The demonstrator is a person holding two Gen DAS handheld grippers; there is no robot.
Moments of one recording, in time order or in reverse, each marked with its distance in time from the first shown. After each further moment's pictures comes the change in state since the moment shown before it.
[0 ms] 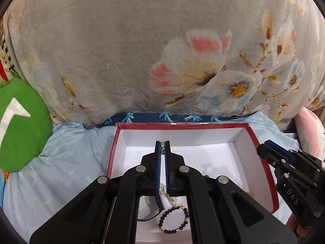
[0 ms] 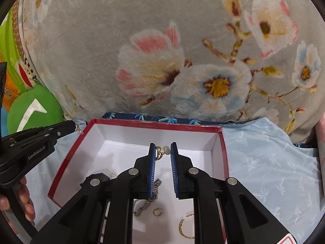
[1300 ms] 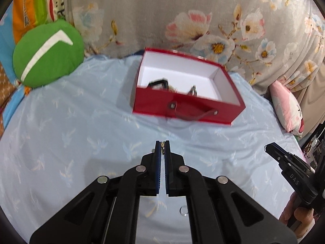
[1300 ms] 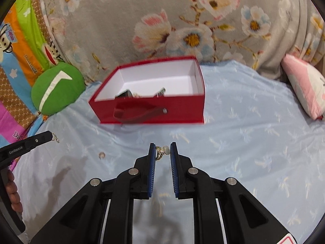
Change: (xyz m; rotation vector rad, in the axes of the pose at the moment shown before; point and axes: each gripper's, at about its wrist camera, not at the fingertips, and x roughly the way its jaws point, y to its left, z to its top) left arm -0.208 0.029 -0.191 -0.107 0.098 -0.069; right arm -0.204 0.015 -0.191 0.087 0.057 0.001
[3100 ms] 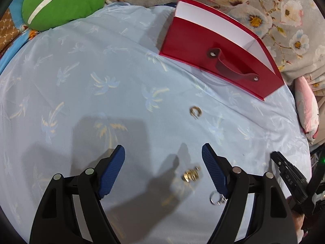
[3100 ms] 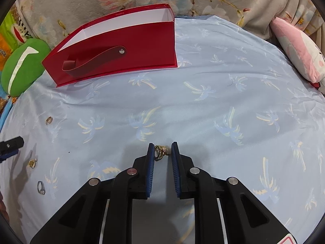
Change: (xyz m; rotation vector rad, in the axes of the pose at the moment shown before) left arm 0.073 0.039 -0.076 -0.173 0.250 0.063; right arm 0.085 -0.043 -0.071 0.063 0.228 -0.144
